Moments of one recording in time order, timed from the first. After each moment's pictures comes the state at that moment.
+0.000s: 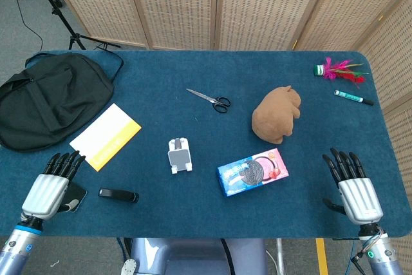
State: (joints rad) left arm -0.19 -1.18 0.03 -1.70 1.53 1.30 0.27; right arm 0.13 -1.23 0.02 -1.53 -1.62 1.48 -0.14
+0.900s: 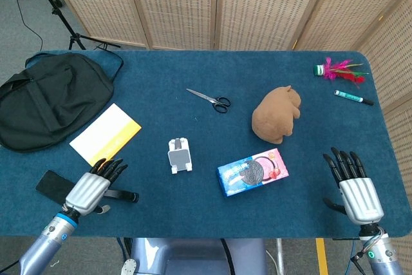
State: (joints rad) left arm -0.35 -1.24 0.03 -1.78 1.45 1.05 0.37; right arm 0.13 -1.24 0.02 -1.52 -1.62 1.50 -0.12
